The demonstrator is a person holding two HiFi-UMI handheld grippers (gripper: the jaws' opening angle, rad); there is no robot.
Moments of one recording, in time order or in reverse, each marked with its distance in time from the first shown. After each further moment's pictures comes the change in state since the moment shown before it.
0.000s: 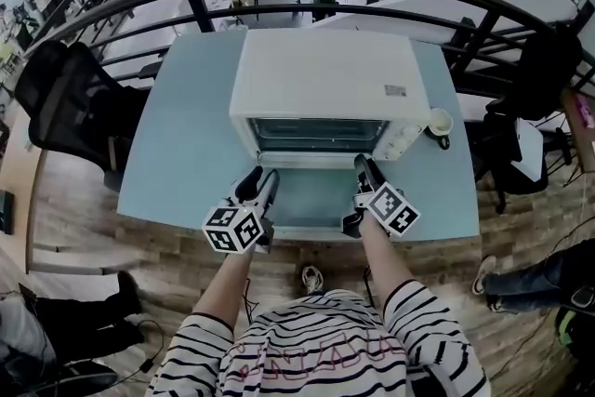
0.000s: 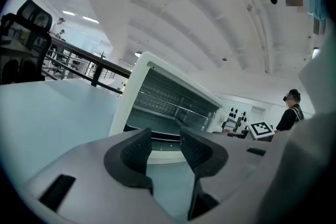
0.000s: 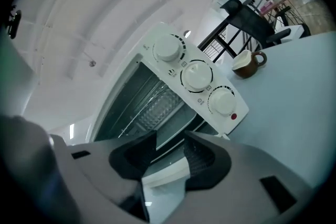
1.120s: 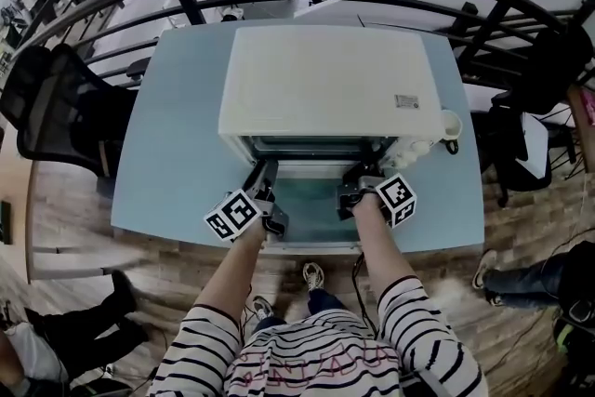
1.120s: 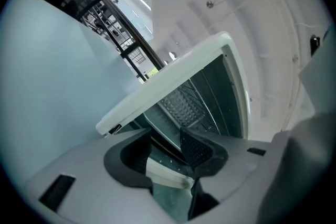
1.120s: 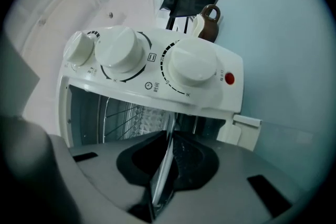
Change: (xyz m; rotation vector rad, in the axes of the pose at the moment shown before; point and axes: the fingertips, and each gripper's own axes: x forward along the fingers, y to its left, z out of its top) left arm 0.072 0.059 -0.020 -0.530 -0.069 0.045; right arm 0.072 -0.042 0.006 0.544 -0.163 0.017
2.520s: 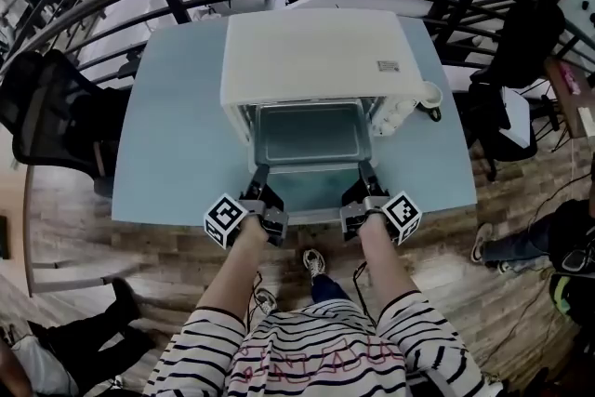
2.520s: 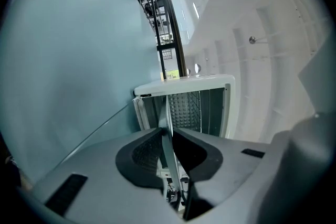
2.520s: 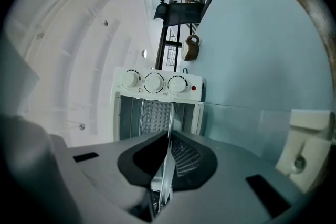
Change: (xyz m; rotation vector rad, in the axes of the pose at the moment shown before) left arm -0.076 0.001 -0.035 -0.526 -0.023 0.002; right arm -0.134 0.009 -0.023 0.095 0.005 -0.006
